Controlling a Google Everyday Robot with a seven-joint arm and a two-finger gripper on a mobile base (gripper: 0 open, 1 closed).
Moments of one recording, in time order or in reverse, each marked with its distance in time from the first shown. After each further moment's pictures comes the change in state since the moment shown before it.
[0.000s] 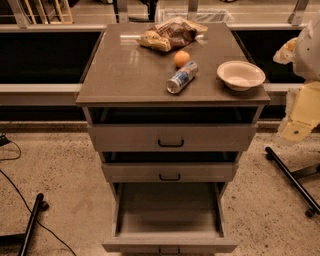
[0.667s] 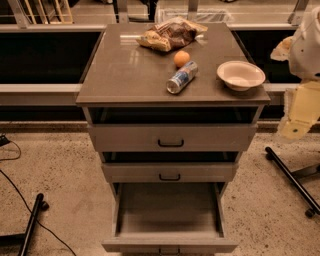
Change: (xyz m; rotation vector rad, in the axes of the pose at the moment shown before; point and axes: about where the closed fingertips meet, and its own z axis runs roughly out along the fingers) arm -0.002 -0.007 0.004 0.025 0.040 -0.054
